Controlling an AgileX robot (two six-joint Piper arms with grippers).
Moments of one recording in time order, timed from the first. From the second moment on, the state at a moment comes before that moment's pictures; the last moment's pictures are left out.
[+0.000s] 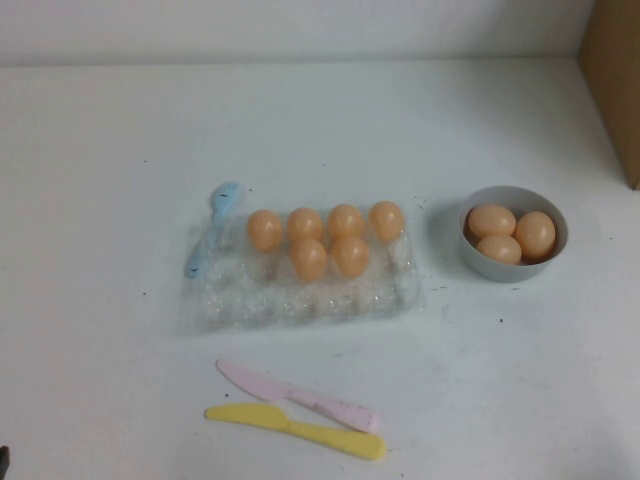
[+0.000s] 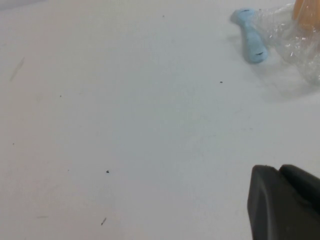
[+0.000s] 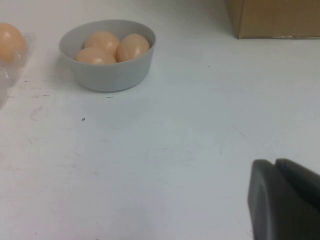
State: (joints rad) right arm 0.04 -0.01 0.03 0.07 0.37 0.00; left arm -0.09 -0.01 0.02 -0.05 0.38 0.20
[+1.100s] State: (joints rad) right arm 0.04 -0.01 0.03 1.09 0.23 0.00; left arm -0.09 -0.01 0.02 -0.05 0.38 0.20
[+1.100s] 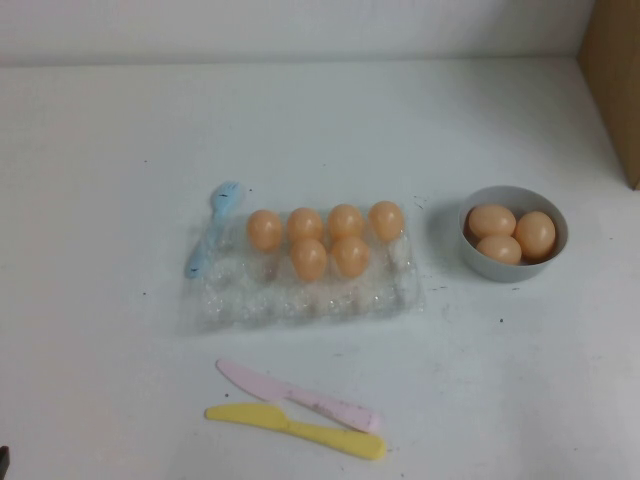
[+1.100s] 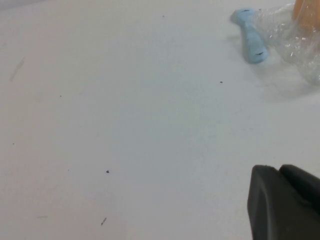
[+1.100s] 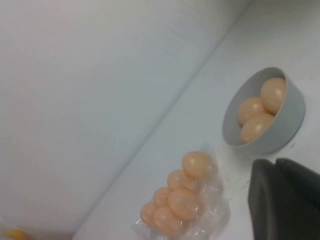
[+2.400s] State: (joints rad) right arm 0.28 1.29 -1.17 0.25 1.14 -0.80; left arm -0.09 -0.01 0.02 -0.05 0.38 0.20
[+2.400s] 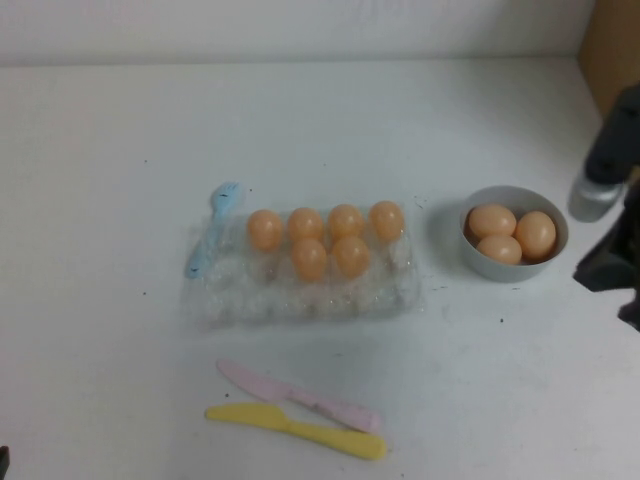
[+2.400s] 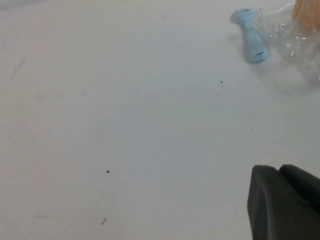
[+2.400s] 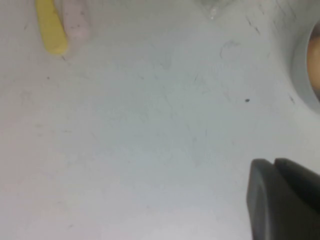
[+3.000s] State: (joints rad) right arm 0.58 1.91 -1.77 0.10 1.15 -0.99; left arm -0.09 -0.01 0.02 -0.05 0.38 0.20
